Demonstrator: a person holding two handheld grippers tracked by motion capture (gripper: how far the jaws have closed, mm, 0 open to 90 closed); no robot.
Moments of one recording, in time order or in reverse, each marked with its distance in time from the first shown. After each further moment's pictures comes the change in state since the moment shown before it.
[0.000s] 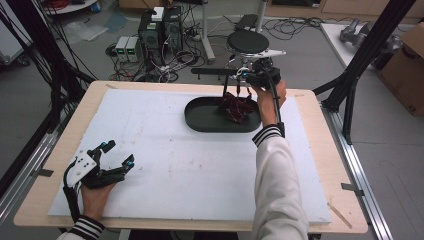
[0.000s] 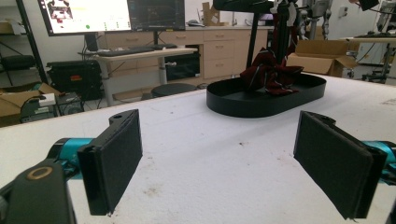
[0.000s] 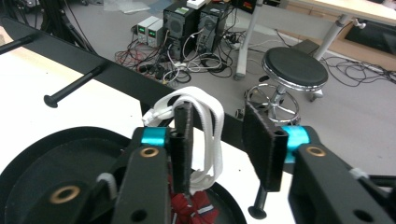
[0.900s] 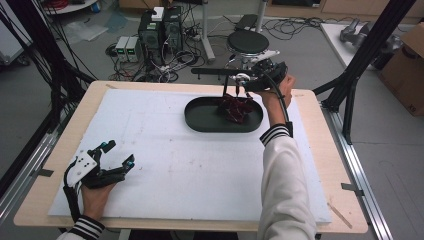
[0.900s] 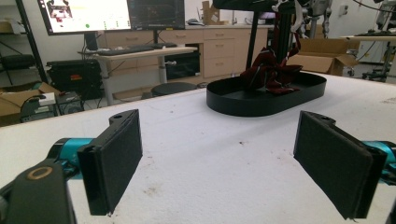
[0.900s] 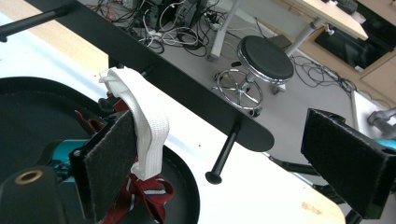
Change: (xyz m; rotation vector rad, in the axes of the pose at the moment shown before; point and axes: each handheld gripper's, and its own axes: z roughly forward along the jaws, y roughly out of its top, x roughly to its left) left arm 0.000 0.000 0.001 0.005 0.001 0.002; right arm 0.000 0.000 -0.007 0.105 -0.104 -0.195
